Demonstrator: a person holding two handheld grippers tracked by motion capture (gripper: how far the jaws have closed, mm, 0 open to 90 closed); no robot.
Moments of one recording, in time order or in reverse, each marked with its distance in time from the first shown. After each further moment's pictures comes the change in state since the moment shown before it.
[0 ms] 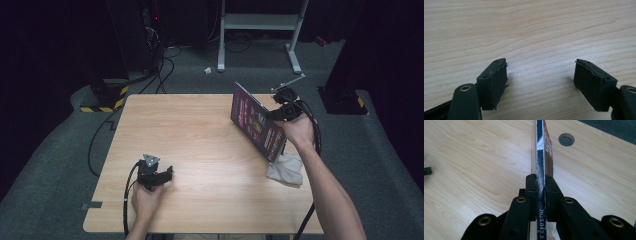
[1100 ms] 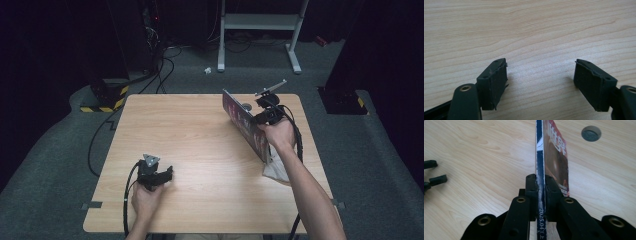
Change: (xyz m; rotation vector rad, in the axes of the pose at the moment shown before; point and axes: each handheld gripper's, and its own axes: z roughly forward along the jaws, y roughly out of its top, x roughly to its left) left arm 0.000 0.000 0.000 -0.002 0.001 -0.003; right arm 0.028 0.007 0.038 0.032 0.072 0.076
